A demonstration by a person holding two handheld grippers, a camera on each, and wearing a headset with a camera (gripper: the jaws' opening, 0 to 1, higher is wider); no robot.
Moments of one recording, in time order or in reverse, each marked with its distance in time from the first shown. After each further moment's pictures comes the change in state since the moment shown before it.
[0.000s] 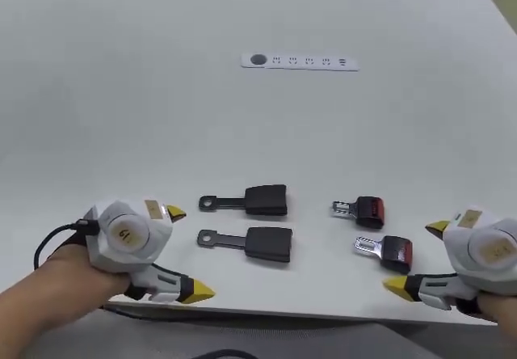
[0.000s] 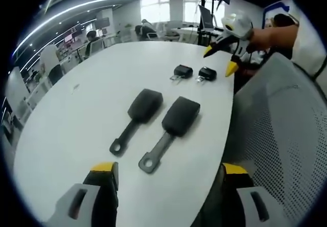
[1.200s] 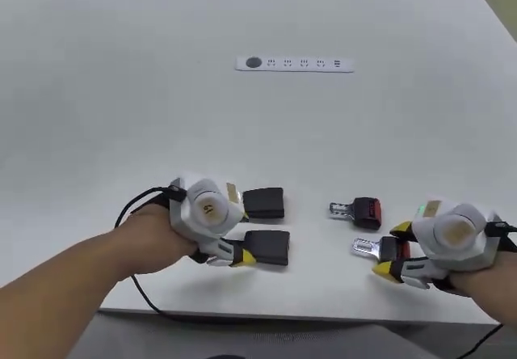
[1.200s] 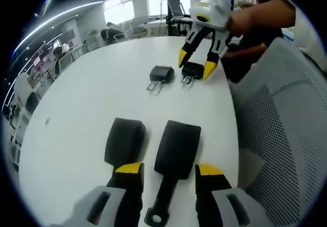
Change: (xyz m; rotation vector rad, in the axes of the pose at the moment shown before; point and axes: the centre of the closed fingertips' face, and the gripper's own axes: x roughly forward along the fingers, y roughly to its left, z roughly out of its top) left arm 0.072 -0.011 0.044 0.247 0.074 -0.161; right arm 0.042 0.002 -0.002 -0.100 0.036 0.121
